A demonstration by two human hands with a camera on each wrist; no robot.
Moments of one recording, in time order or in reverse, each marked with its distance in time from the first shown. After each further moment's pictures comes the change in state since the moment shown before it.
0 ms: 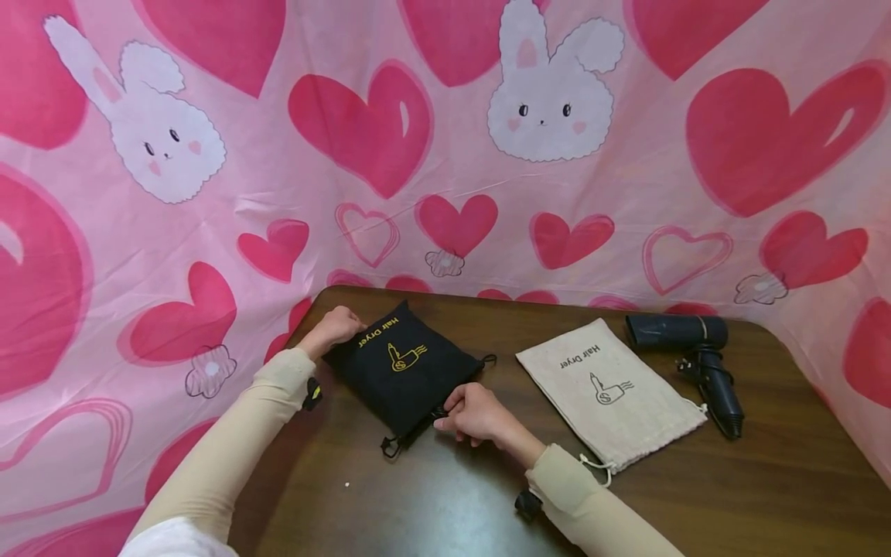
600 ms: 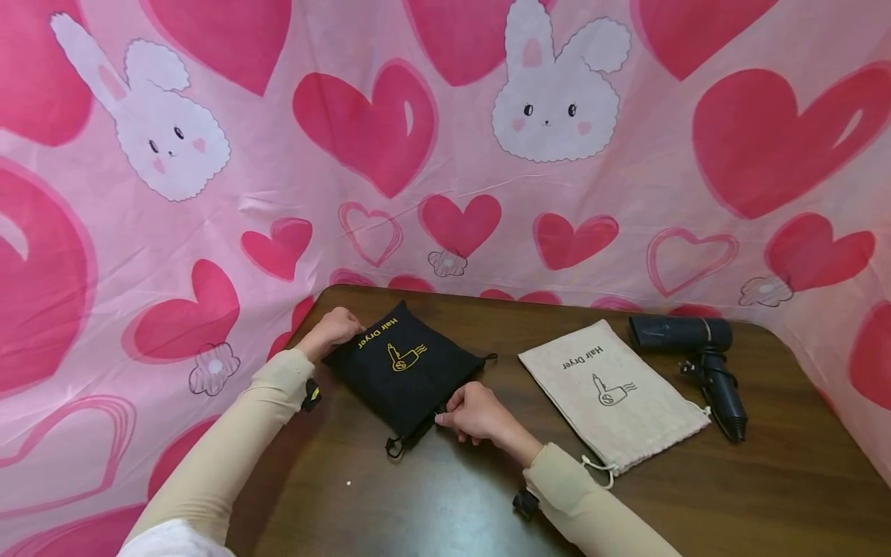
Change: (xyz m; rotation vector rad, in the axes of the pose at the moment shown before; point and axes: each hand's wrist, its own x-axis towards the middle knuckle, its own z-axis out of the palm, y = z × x) left_hand -0.005 -0.005 0.001 -0.001 0.003 -0.035; right_hand 0.005 0.000 0.003 -0.095 0.031 -0.025
